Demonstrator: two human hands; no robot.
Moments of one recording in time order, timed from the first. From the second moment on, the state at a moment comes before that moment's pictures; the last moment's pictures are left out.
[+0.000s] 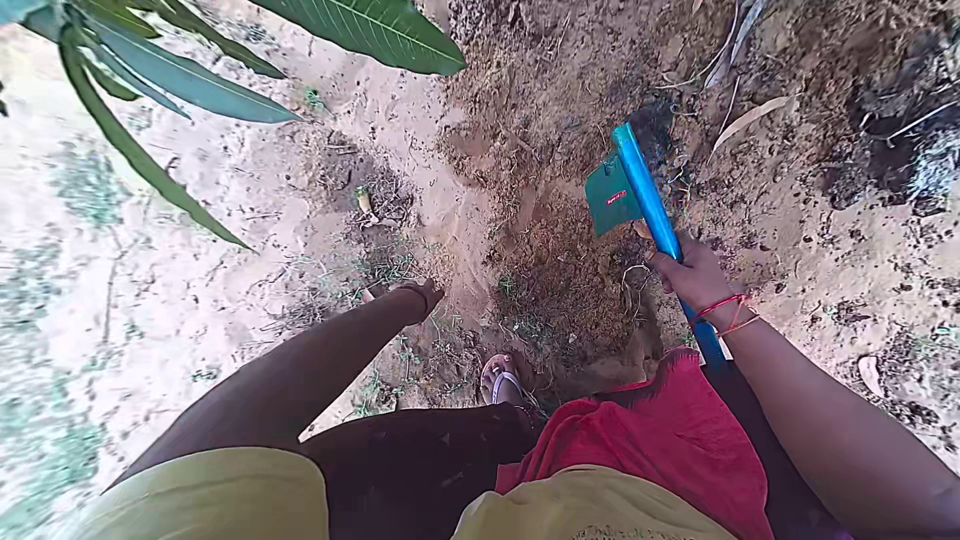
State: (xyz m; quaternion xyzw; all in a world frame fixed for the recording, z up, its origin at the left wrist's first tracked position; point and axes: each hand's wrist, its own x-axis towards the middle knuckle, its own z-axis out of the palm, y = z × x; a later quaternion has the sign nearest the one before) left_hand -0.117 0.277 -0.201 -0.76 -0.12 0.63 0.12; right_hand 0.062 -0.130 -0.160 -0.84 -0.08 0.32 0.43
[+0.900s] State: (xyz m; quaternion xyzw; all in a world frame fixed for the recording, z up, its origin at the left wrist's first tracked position) left_hand 0.040 0.204 -0.137 -0.83 -0.34 0.30 -0.32; right_hand -0.001 -0.027 -0.200 -0.85 -0.12 0.52 0.06
